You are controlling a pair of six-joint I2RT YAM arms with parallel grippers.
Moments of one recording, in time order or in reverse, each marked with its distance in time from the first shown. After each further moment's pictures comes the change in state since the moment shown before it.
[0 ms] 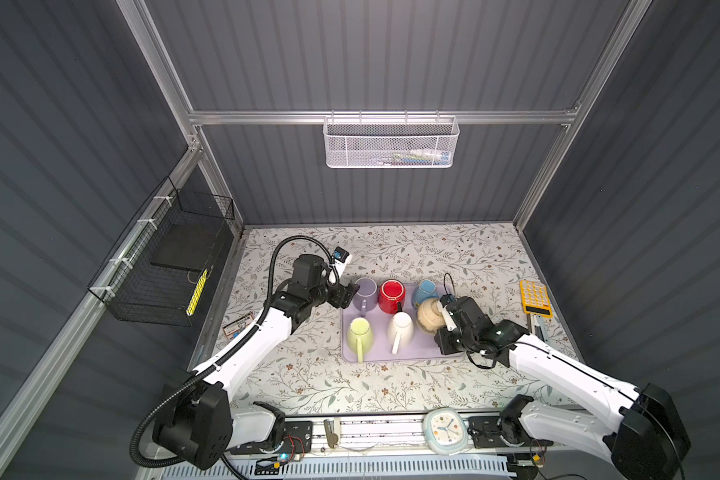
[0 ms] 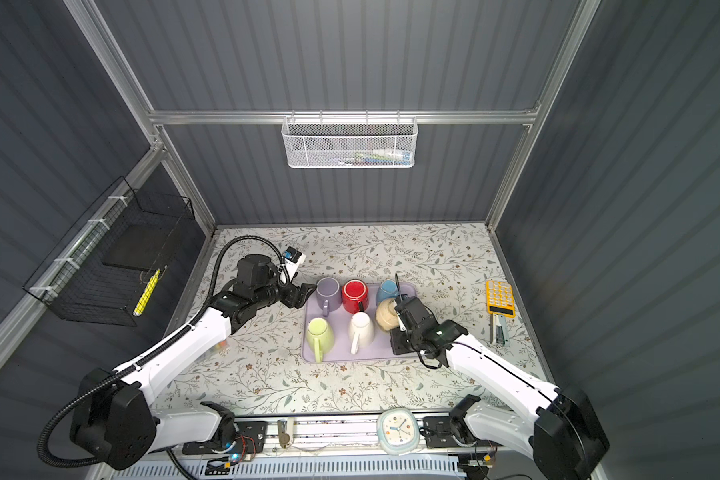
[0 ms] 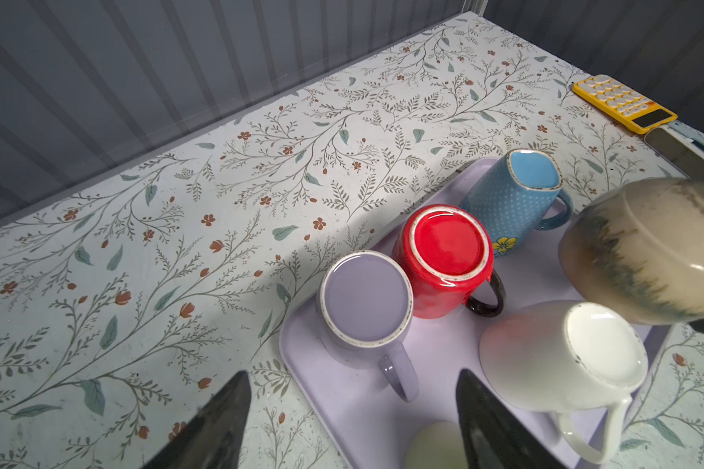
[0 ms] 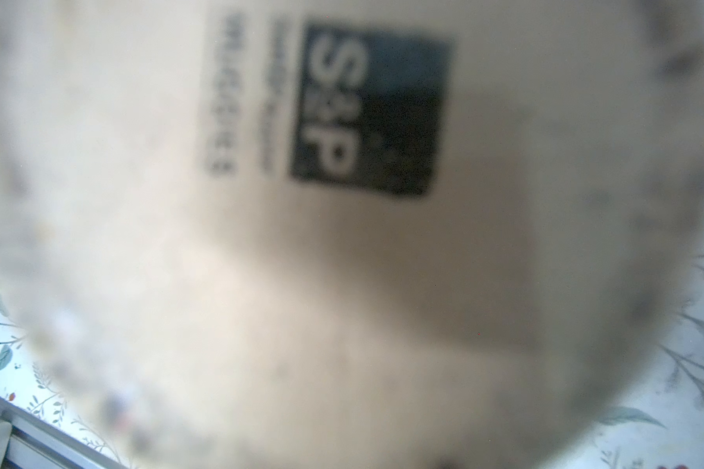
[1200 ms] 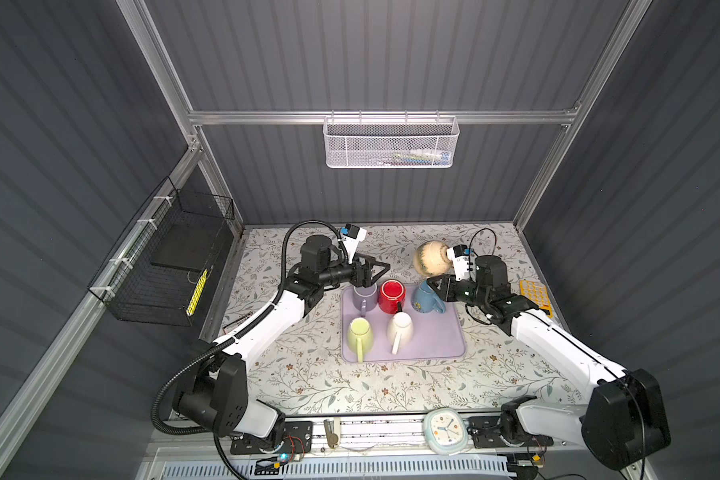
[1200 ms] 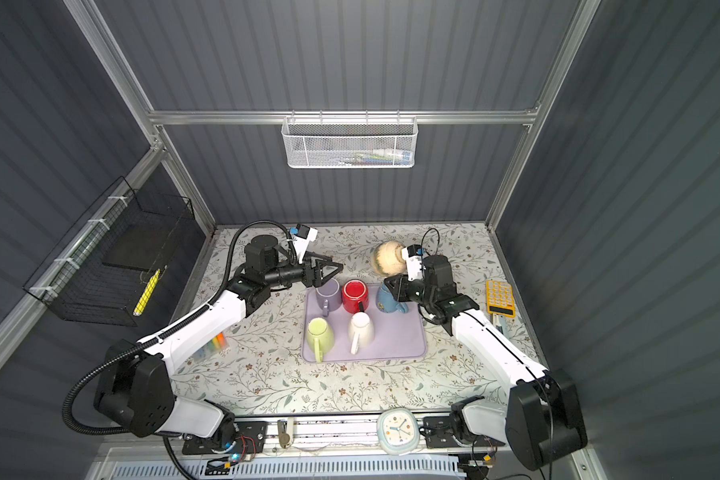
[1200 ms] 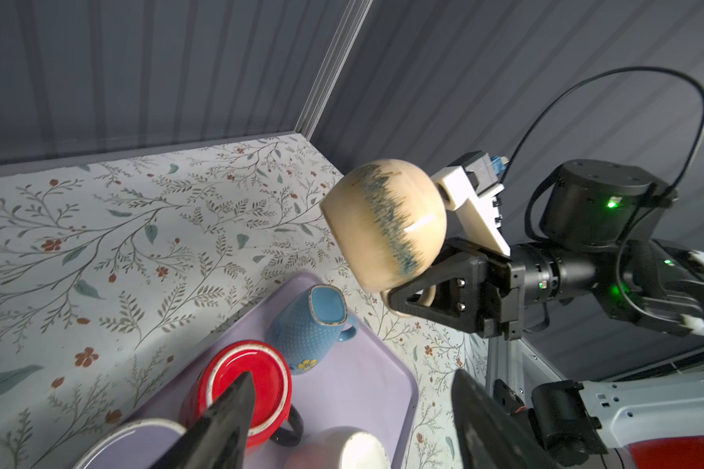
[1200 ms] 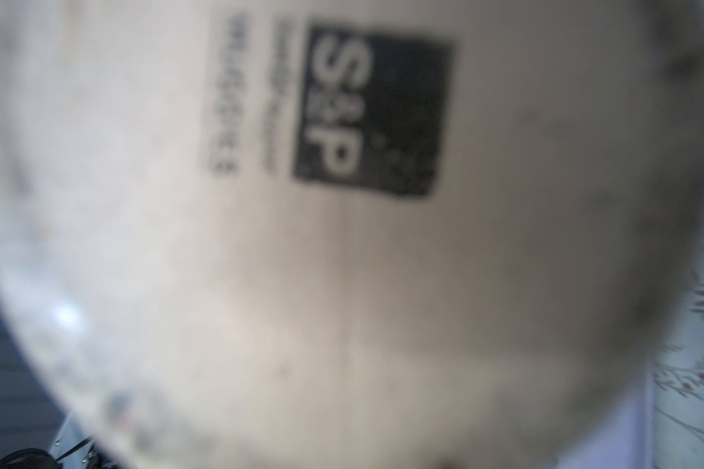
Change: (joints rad) left arm -0.023 0.165 0.143 0.348 0.468 -0.480; right arm -0.286 0.174 0.153 0.506 -0.422 -0.005
